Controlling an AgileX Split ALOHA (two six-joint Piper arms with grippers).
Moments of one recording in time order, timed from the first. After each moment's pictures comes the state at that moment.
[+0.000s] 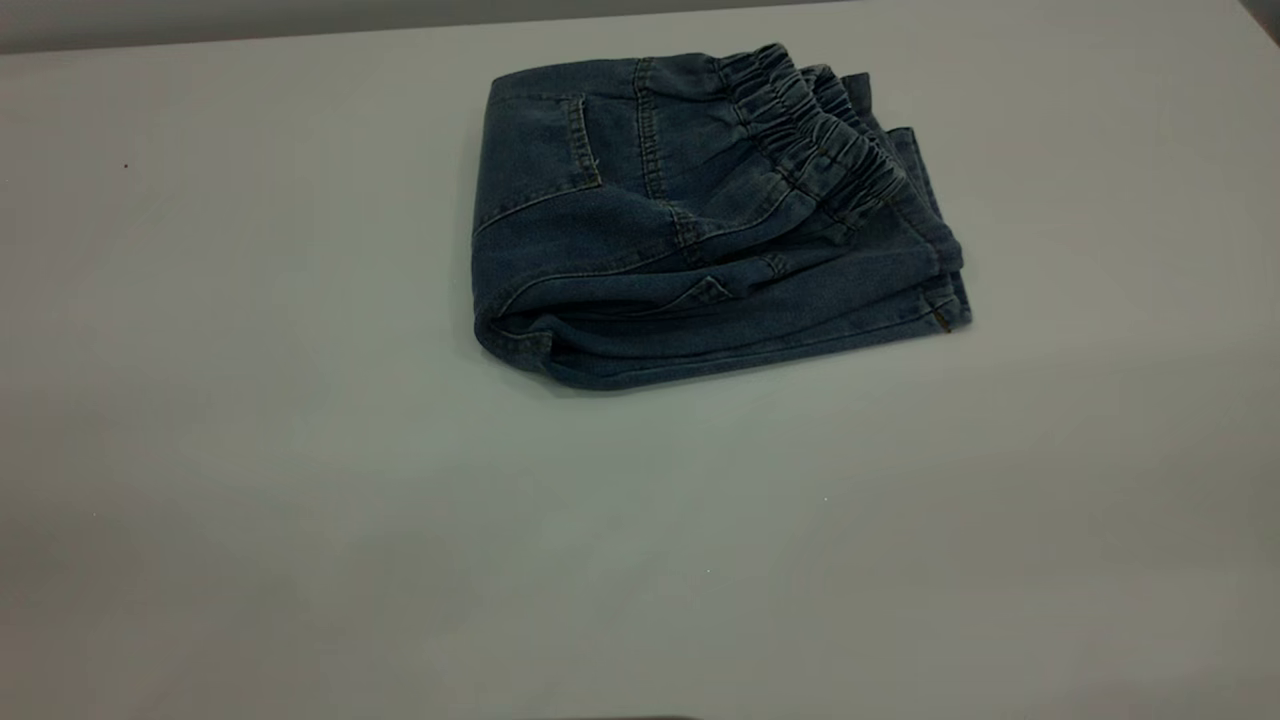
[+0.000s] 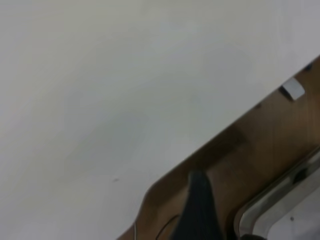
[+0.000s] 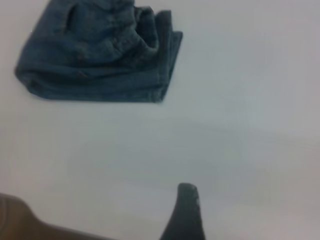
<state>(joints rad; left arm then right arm) -0.62 0.31 -0.58 0.04 1.17 0.04 0.03 0.03 -0.55 0.18 1.19 -0.11</state>
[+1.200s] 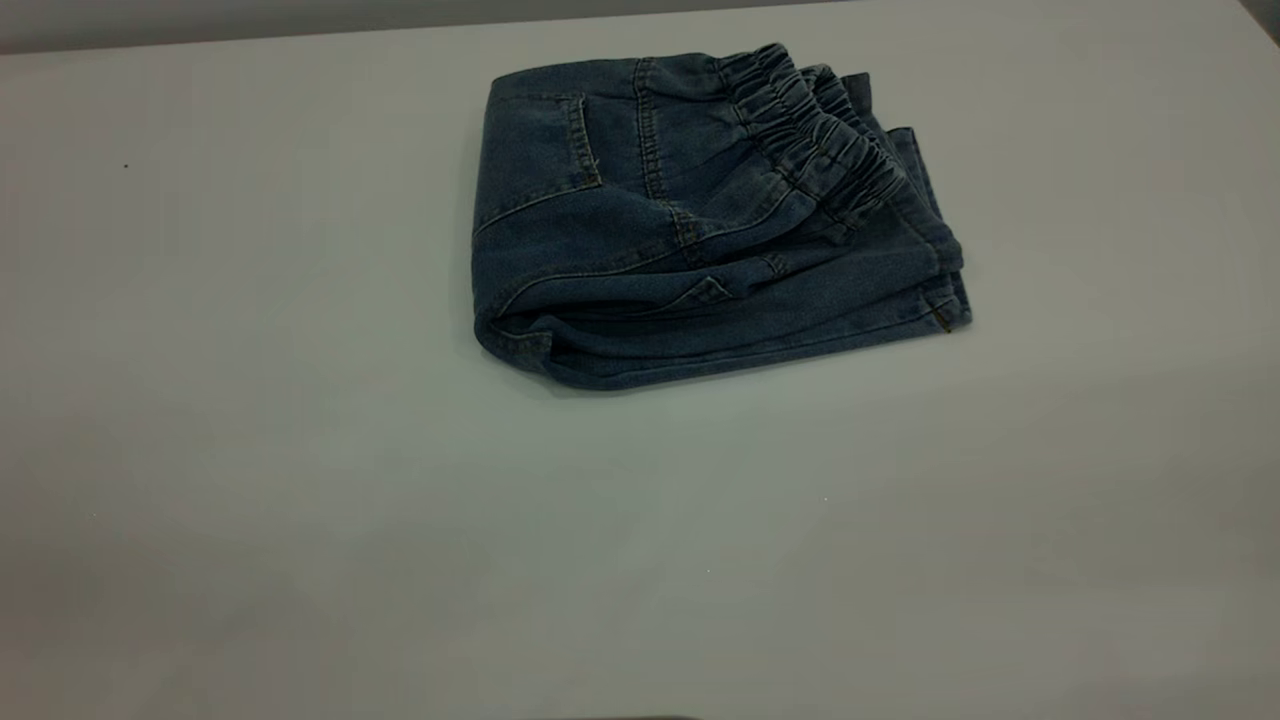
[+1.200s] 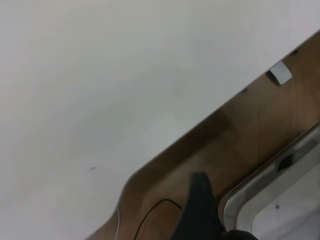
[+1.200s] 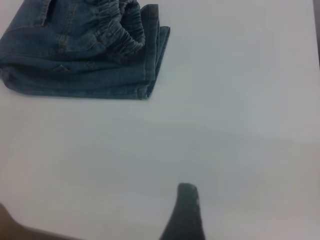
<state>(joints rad) -0.61 0.31 -0.49 0.00 1.12 0.02 0.03 -0.01 -0.48 0.15 1.15 -0.12</state>
